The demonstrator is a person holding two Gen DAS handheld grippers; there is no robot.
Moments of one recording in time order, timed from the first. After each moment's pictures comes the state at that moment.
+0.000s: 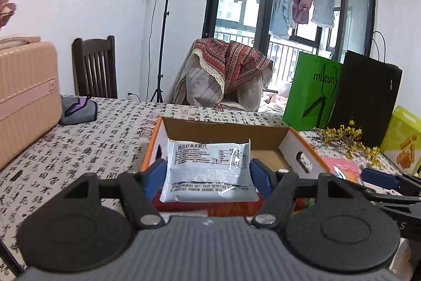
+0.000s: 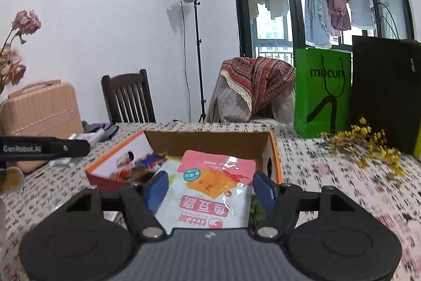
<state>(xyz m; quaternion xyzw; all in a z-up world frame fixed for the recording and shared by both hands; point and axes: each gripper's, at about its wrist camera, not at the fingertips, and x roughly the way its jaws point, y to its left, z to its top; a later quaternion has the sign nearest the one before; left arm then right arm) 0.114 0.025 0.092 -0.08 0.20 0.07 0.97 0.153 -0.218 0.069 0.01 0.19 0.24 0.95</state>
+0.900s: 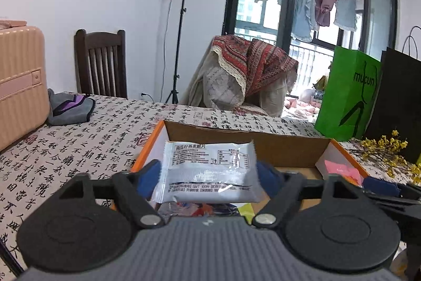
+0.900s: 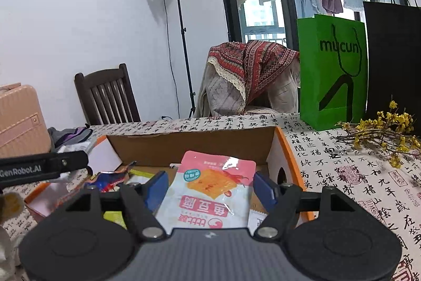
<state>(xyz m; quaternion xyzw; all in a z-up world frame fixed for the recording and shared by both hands) 0.222 0.044 0.040 -0.08 0.19 0.13 0.97 0.276 -0.177 0.020 0.03 0.21 0.22 0.95</state>
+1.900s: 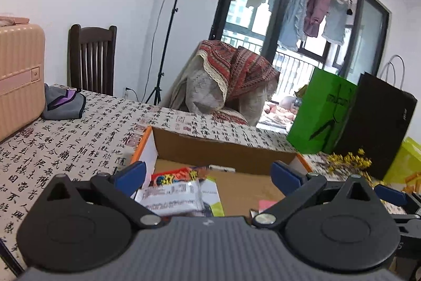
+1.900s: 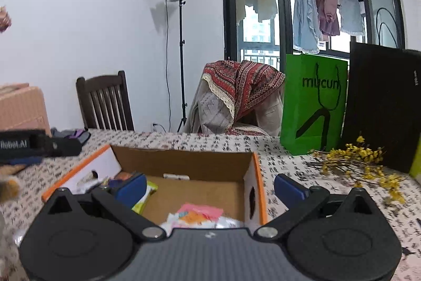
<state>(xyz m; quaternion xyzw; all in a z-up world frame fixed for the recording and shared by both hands) 0.179 0.042 0.085 -0.13 0.19 0.08 0.97 0.221 -0.203 0.072 -0.02 0.18 0.20 0.96</state>
